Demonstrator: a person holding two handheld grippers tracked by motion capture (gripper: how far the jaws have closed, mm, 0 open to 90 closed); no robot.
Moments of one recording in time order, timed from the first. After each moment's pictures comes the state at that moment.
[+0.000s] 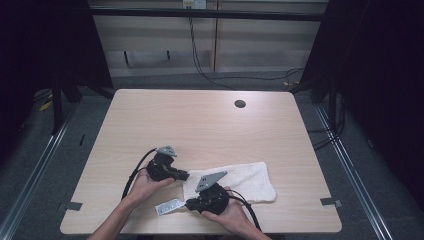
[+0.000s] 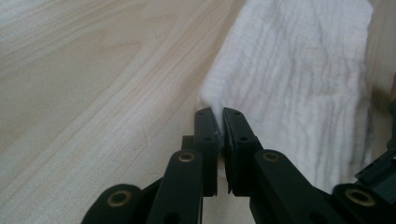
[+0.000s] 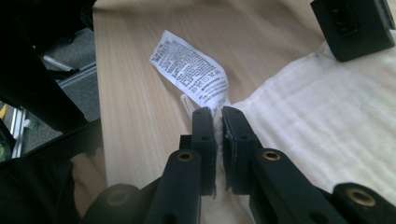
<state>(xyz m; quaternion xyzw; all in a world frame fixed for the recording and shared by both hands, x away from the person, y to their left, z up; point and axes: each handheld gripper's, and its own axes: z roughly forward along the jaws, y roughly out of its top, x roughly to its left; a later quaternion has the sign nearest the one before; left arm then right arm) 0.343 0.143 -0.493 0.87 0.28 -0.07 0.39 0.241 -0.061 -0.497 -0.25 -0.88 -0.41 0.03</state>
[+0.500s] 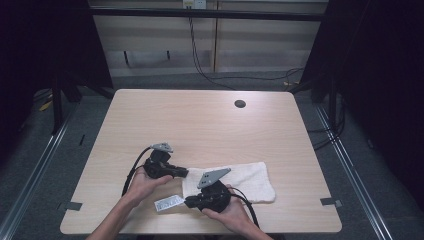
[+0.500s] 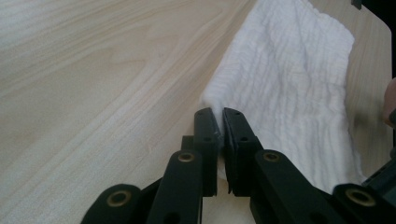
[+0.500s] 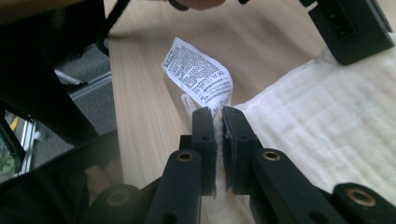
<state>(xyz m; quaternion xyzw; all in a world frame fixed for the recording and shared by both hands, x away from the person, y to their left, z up) 0.344 0.147 -0.482 0.86 0.30 -0.07 0.41 0.242 -0.064 -0.483 -0.25 -0.86 -0.44 0.03</state>
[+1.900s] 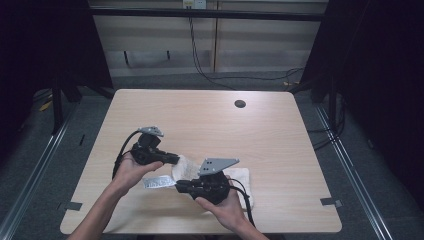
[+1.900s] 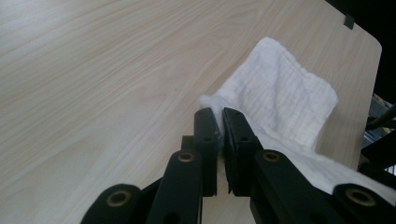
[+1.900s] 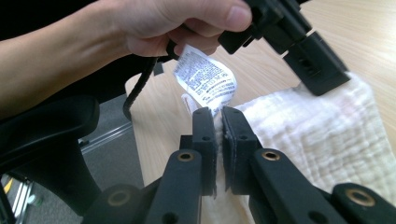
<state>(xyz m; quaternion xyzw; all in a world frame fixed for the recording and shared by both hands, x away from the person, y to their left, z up) 0.351 0.158 -0.415 0.87 0.30 -0.05 0.40 0.237 -0.058 -0.423 -0.27 -0.80 -0.53 -0.01</state>
